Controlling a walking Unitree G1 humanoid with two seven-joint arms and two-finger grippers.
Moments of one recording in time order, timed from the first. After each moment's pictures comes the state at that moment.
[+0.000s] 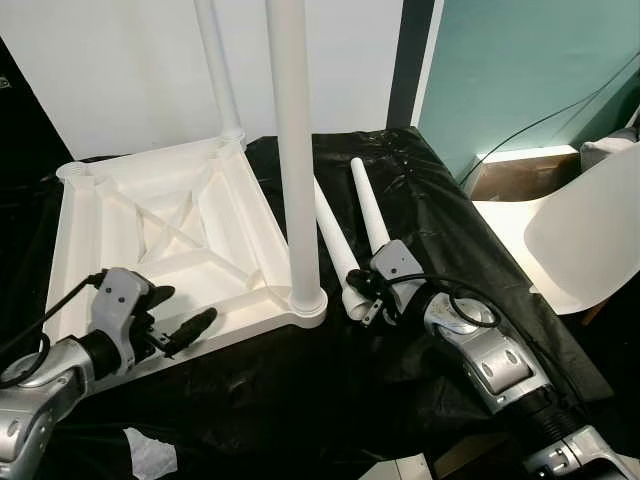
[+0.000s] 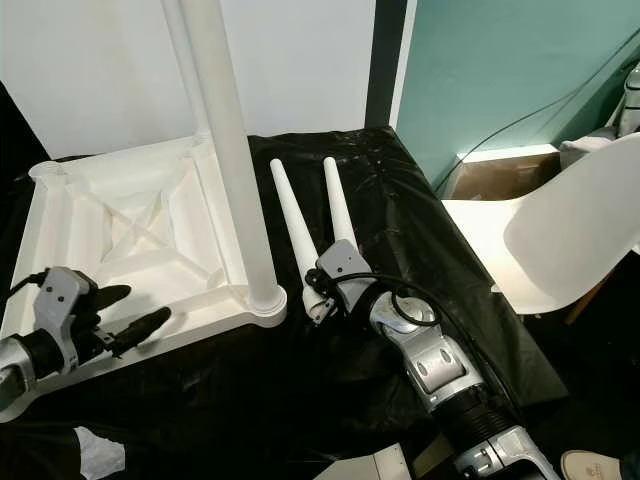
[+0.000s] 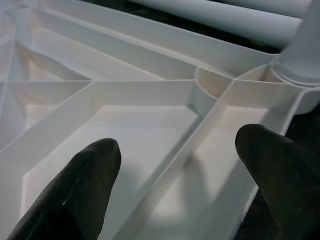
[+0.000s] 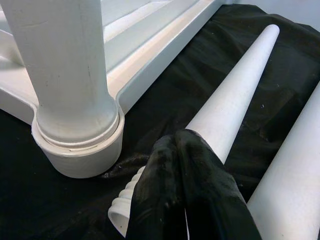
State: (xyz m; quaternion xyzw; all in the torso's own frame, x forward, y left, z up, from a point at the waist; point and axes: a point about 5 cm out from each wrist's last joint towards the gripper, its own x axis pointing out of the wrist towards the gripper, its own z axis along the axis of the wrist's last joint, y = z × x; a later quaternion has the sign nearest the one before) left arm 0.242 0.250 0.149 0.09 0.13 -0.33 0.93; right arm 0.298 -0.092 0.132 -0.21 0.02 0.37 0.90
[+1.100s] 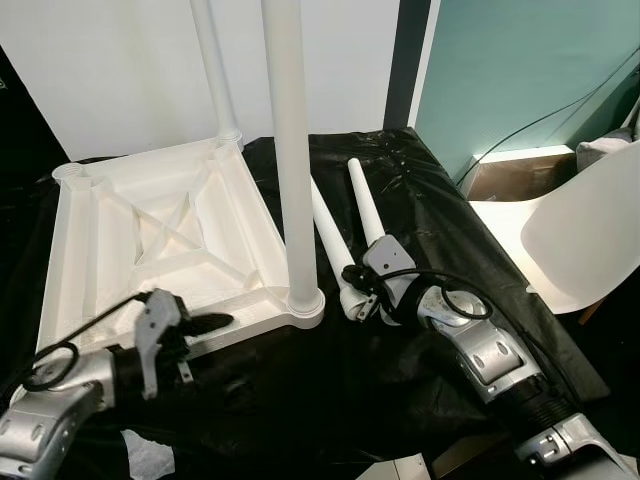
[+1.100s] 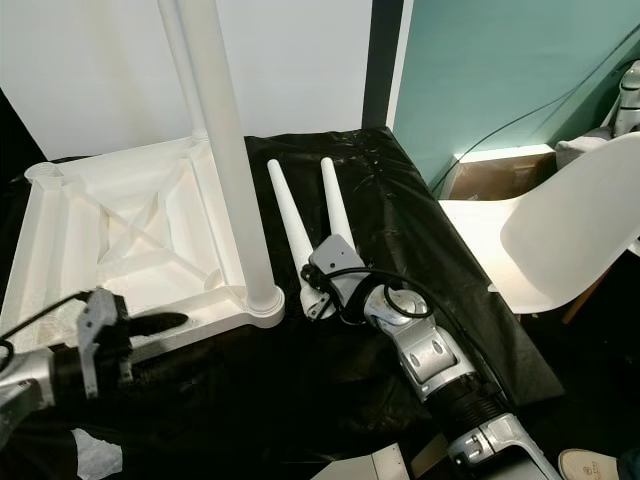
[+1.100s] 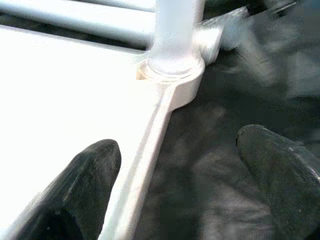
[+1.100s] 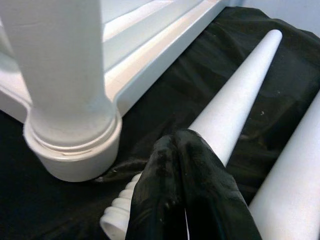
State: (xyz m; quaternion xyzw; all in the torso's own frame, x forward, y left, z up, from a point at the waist) left arm 0.237 0.229 0.132 0.09 0.15 -0.51 0.84; right arm 0.304 -0.084 0.132 -0.23 0.01 0.38 0.89
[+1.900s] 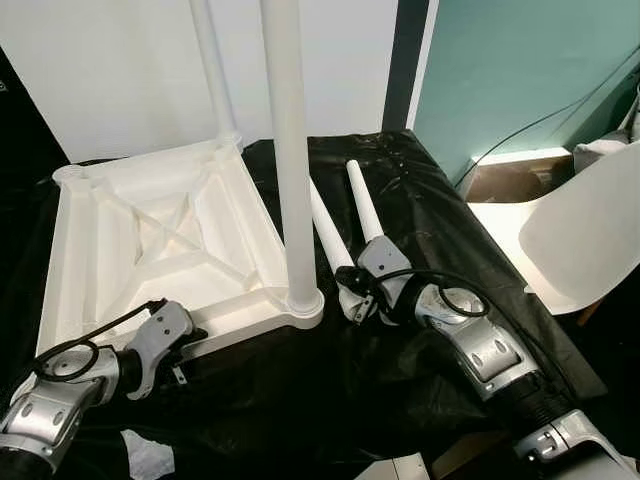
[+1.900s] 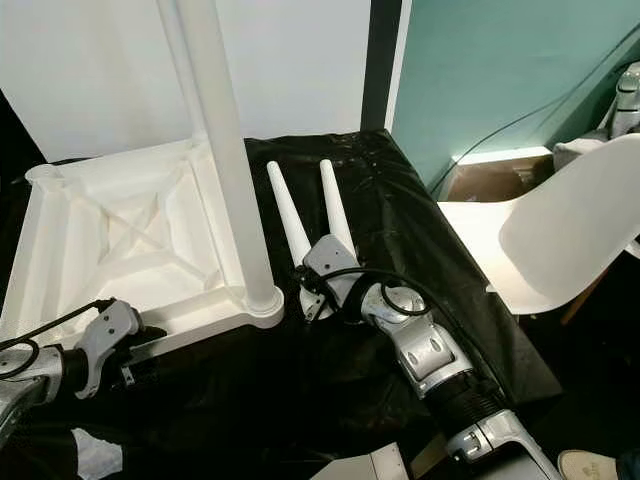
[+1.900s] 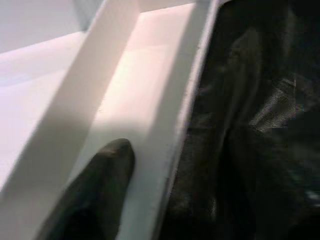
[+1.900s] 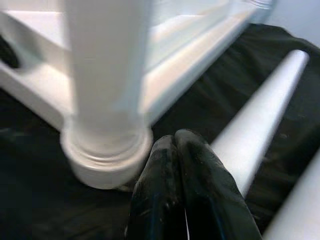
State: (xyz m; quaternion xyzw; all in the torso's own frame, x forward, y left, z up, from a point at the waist) left arm 0.248 0.238 0.097 0.19 0.27 -0.46 0.83; right arm 0.302 -0.076 0.138 -0.24 0.00 0.43 0.87
